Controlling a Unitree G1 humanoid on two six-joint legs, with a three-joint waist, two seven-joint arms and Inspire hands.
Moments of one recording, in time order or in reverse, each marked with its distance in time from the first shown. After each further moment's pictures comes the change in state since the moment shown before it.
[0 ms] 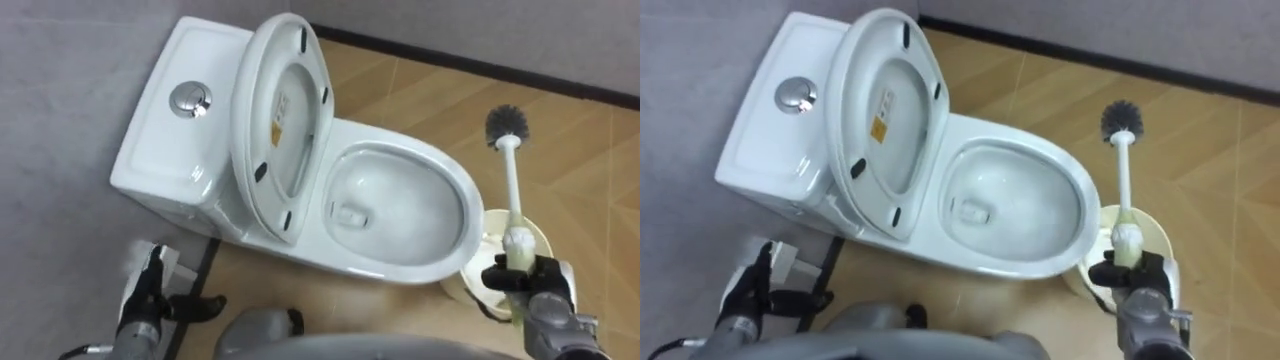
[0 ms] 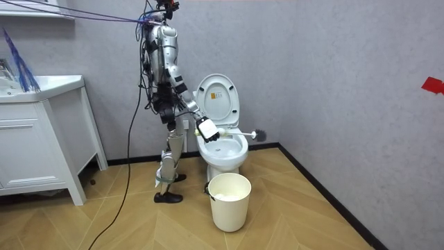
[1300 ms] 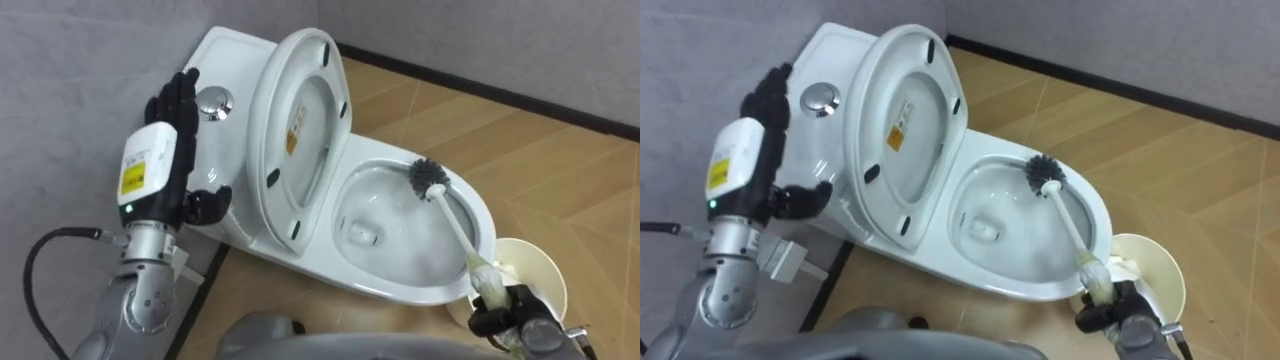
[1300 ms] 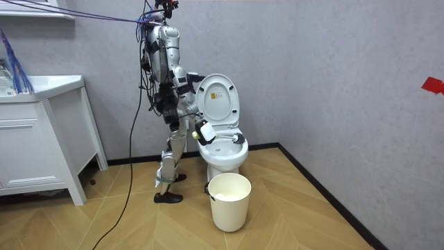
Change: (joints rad) left arm -0.039 0.054 -0.126 -0.538 0.746 -0.110 0.178; right arm -0.046 0.016 -0.045 0.258 -0.391 -0.081 0.177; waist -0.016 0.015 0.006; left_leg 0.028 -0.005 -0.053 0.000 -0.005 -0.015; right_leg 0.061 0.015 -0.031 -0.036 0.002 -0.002
